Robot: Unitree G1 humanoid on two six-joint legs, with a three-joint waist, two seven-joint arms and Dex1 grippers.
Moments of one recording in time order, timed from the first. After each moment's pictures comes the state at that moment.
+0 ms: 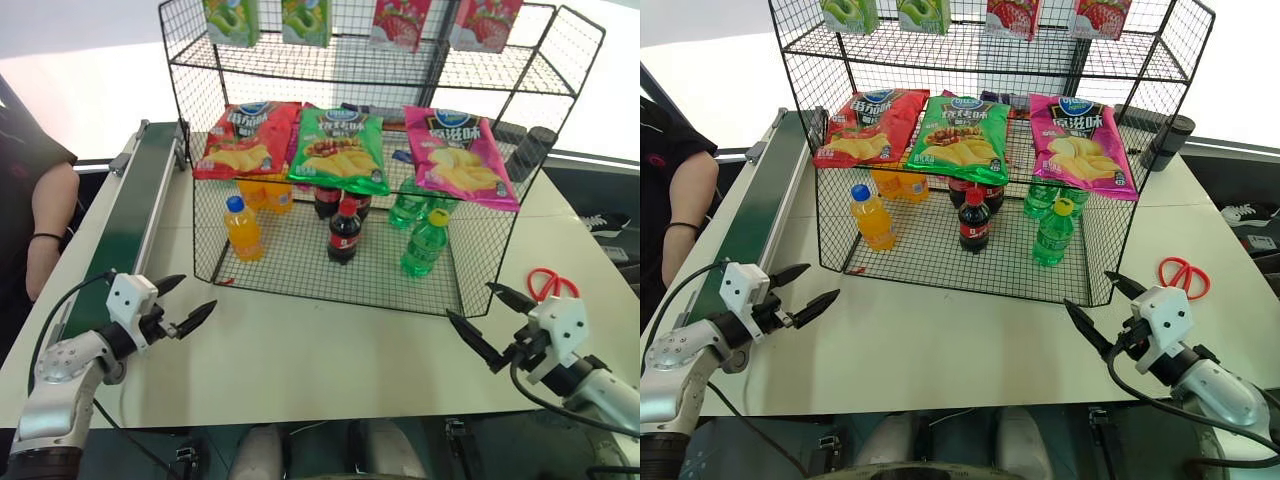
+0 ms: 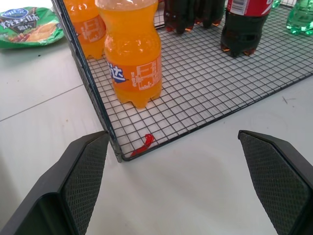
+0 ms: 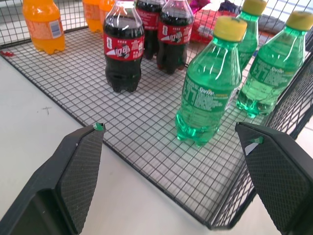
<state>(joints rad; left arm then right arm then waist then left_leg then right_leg) 0.10 0.62 0.26 0.02 -0.39 0.07 -0.86 0.41 -0.54 -0.37 -0.45 0.41 0.14 0.70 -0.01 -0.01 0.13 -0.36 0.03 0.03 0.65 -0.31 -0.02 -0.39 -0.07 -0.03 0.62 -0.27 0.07</state>
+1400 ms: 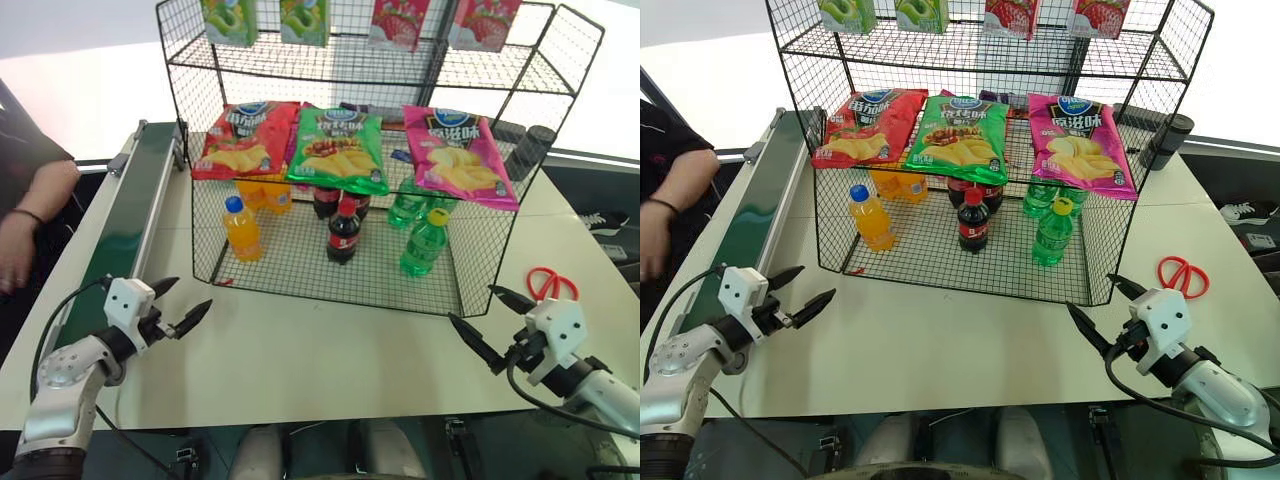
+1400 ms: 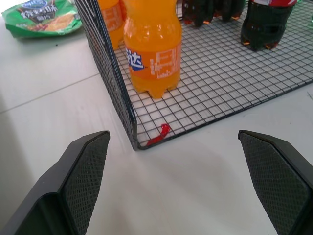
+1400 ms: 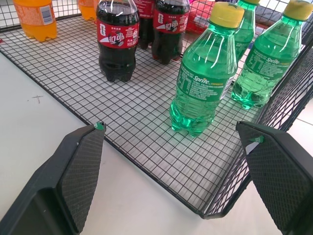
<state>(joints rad) 0.11 0.60 0.26 0.07 -0.38 0.02 -0.80 0.40 -0.54 -0.36 -0.44 0.37 0.13 0.68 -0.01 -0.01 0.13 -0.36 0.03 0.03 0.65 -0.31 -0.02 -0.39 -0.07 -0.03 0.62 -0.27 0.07</state>
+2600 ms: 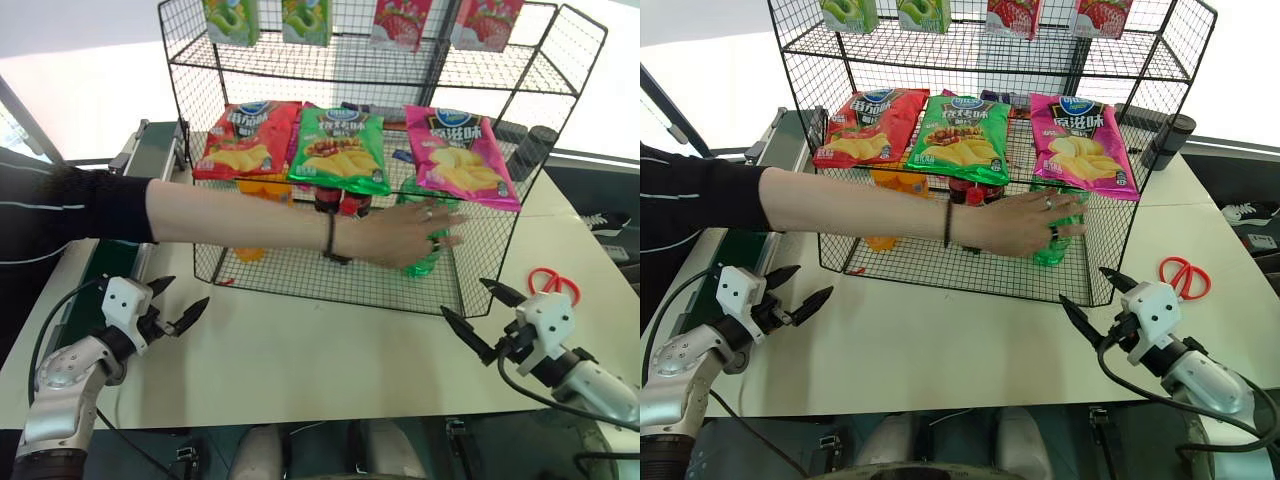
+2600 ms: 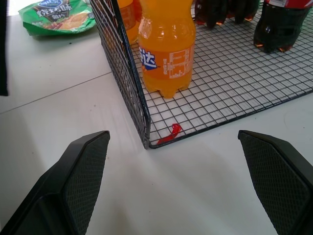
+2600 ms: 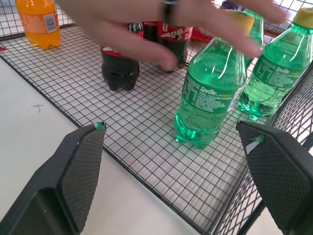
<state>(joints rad) 0.10 0.60 0.27 0.06 -0.38 0.03 -0.76 0.33 -0.53 -0.32 -0.39 0.35 0.10 0.68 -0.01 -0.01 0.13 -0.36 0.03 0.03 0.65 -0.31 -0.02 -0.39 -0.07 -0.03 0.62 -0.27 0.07</state>
